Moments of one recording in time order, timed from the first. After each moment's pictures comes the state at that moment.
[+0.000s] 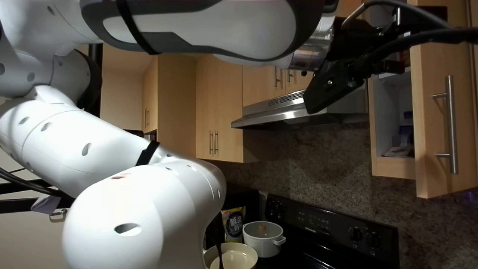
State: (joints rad) arm -0.79 -1.13 -0.10 -2.71 -2.15 3.37 1.99
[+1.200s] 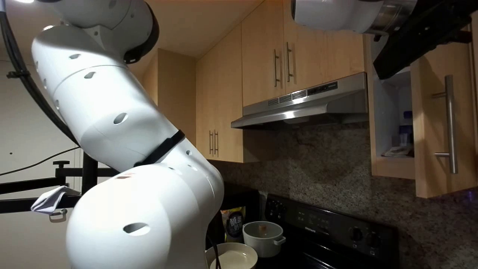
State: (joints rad) arm -0.74 -0.63 -0.01 -2.27 -2.15 3.26 1.98
